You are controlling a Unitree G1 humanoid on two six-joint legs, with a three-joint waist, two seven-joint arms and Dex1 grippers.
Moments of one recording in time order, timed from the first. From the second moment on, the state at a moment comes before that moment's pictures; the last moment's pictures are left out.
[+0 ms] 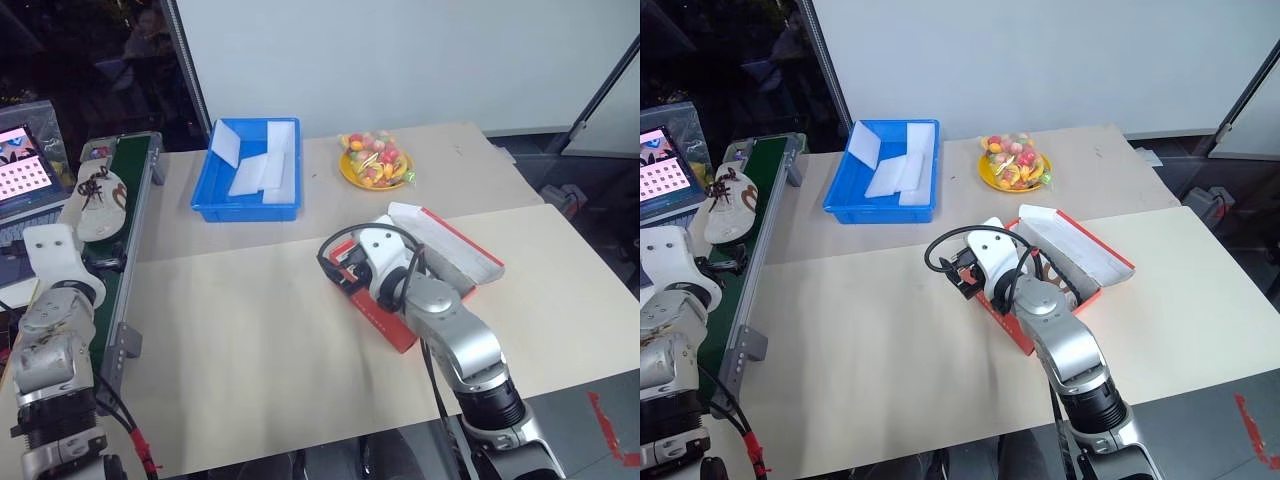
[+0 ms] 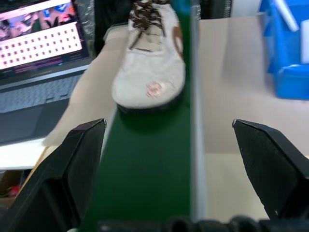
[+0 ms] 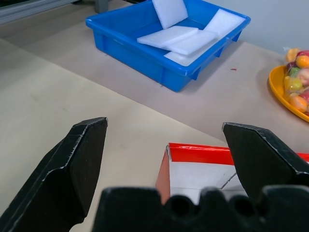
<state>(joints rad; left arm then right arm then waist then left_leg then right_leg) -0.27 0.57 0.53 0.02 -0.24 0.59 -0.11 -0.43 -0.25 0.27 -0.37 0.13 0.73 0.26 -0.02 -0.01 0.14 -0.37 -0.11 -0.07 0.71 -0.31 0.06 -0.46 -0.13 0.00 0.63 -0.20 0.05</state>
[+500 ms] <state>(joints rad) -0.28 0.58 0.53 0.11 -0.23 0.57 -0.09 -0.42 -0.25 0.26 -0.37 0.12 0.73 0.27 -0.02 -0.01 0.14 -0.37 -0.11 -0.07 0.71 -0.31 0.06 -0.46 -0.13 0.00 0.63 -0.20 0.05</state>
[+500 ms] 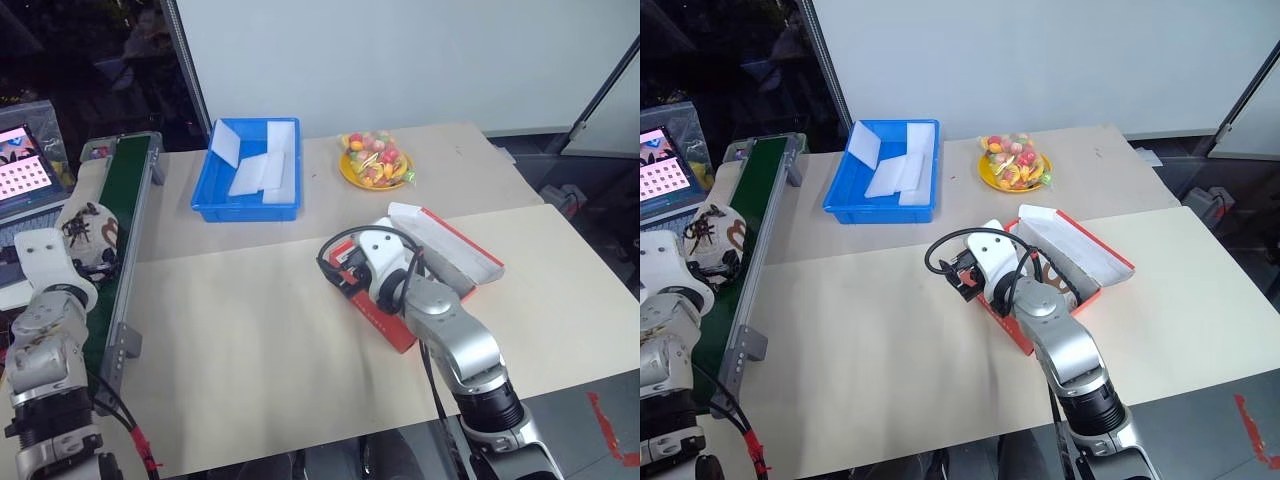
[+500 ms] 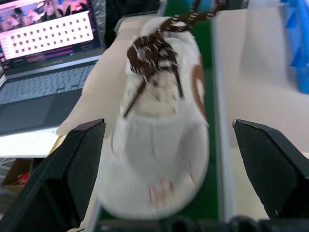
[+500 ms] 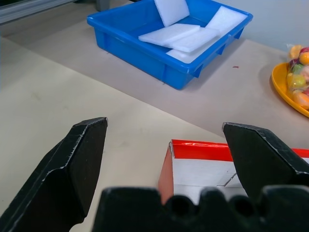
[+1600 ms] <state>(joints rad) -0.38 0.54 0.16 -0.27 0.07 0.39 0.00 -0.47 -0.11 0.11 -0.35 0.22 0.81 0.25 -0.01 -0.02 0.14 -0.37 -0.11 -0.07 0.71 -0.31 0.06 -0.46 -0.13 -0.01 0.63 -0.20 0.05</state>
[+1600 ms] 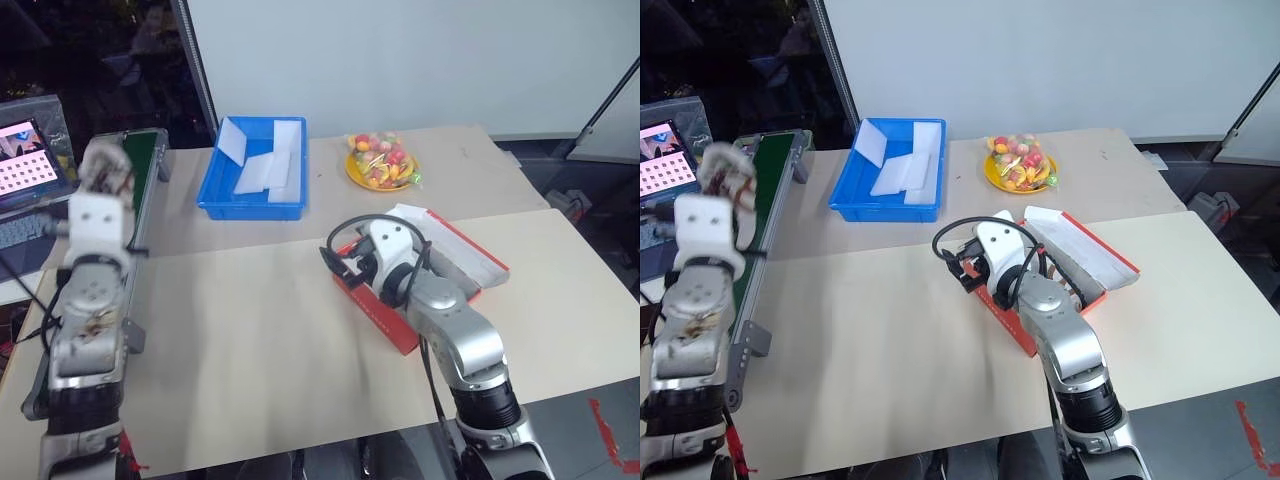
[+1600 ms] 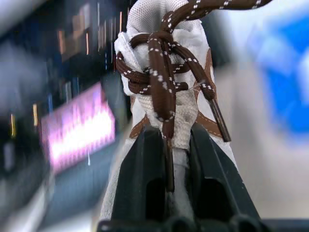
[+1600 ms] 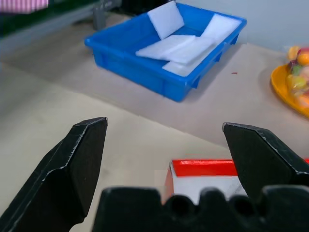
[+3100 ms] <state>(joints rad) -0.42 0.30 -0.03 -0.42 -0.30 0.69 -0.32 -0.74 0.09 -0.37 0.02 1.33 1.02 -0.29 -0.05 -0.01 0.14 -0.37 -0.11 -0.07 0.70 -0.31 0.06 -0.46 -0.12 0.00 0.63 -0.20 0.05</state>
